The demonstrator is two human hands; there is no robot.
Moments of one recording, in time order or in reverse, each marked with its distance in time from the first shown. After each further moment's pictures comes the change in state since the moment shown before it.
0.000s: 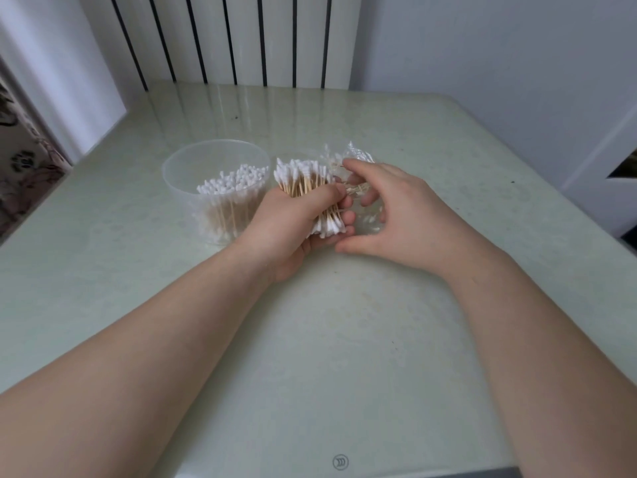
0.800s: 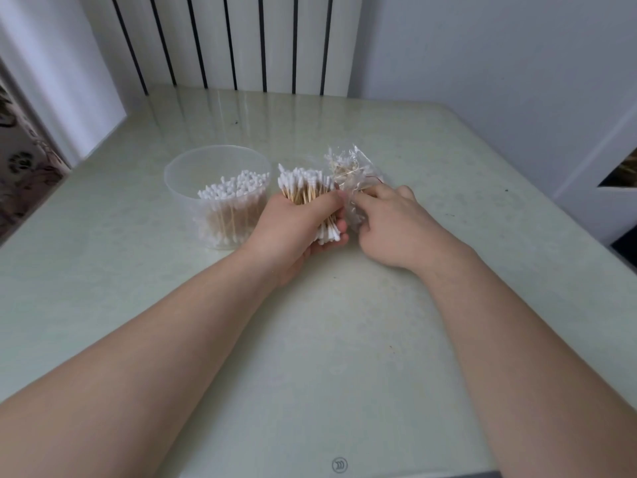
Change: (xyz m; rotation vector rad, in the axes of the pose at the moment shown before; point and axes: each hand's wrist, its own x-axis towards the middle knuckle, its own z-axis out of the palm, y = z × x) left_hand 0.000 -0.001 0.002 0.081 0.088 0.023; right_hand 0.019 0.014 0.021 -0.392 -0.109 0.159
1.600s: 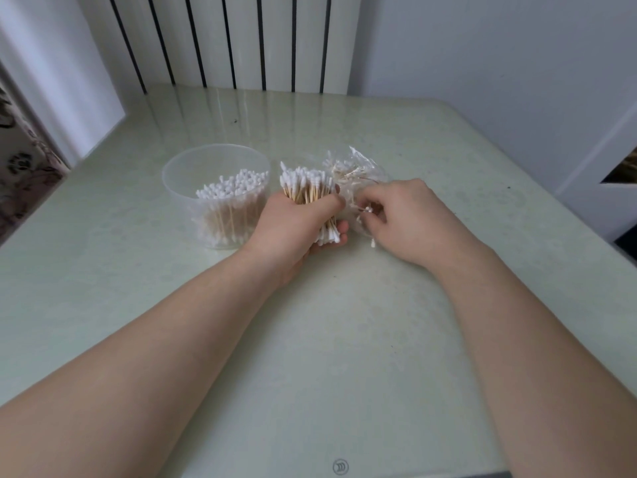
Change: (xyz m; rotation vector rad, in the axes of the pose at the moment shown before) left_hand 0.002 -0.002 0.001 0.058 0.077 -0.002; right_hand -0.006 0.009 -0.012 0.128 0.200 -0.072
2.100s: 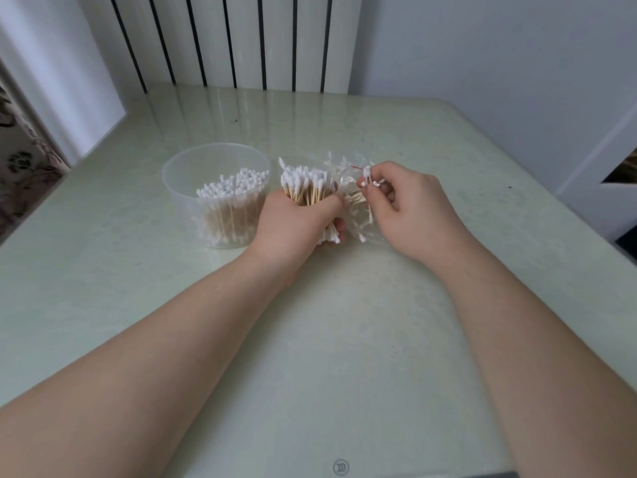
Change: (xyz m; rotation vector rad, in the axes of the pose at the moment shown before) left_hand 0.002 -0.007 0.000 0.095 0.052 0.158; right_hand -0.002 -0.005 -0.001 0.321 0.220 0.037
